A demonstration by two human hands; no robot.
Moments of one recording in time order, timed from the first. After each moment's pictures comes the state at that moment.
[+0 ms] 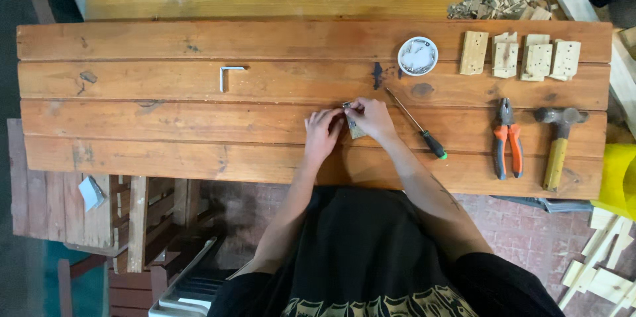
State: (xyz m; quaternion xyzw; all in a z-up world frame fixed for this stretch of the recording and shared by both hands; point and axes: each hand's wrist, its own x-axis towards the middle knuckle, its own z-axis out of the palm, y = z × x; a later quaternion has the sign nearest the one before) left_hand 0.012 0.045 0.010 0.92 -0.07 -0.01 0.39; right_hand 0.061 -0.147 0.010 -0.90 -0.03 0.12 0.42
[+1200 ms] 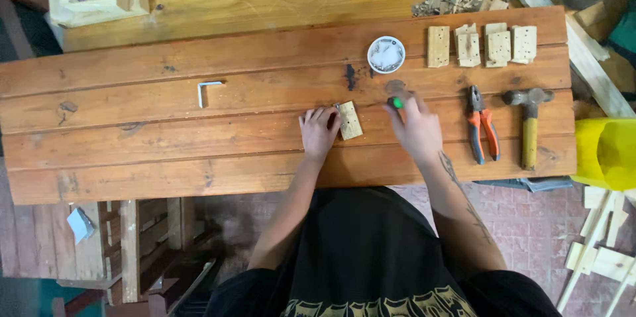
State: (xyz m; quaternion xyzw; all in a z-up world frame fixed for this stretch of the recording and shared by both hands) left_hand 0.022 -0.009 0.019 0.95 -0.10 0.15 0.27; right_hand -0.003 -0.250 0.150 -0.96 -0.04 -0.23 0.15
